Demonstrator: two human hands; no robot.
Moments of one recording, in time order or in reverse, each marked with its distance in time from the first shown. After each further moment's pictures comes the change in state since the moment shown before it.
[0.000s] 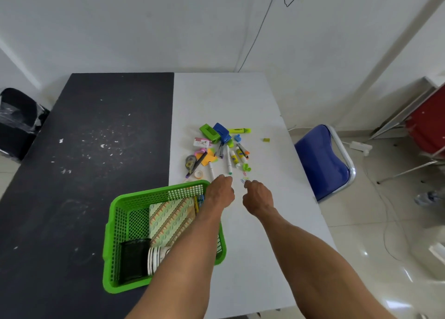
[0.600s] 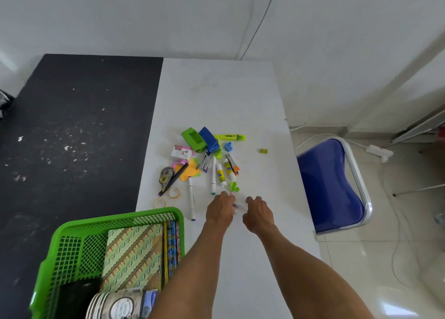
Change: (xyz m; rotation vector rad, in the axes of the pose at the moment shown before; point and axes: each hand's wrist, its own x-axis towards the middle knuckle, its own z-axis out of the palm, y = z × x) left_hand 0.125 0.042 0.077 0.024 -0.101 -0.093; right_hand 0.131 0.087 0.029 -0.044 -0.242 0.027
